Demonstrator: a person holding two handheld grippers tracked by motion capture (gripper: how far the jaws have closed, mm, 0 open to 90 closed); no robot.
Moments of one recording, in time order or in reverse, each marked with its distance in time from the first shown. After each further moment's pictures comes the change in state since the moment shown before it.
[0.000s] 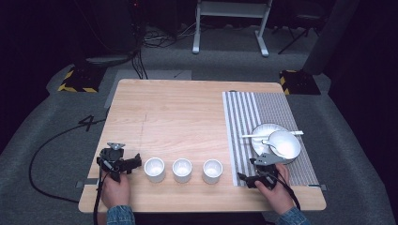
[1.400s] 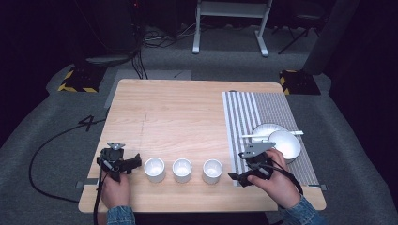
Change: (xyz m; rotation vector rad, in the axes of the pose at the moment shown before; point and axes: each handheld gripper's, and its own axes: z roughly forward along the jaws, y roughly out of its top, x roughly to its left) left arm 0.000 0.000 0.000 0.000 0.000 -0.001; right arm 0.043 0.092 -0.040 0.108 0.155 -0.154
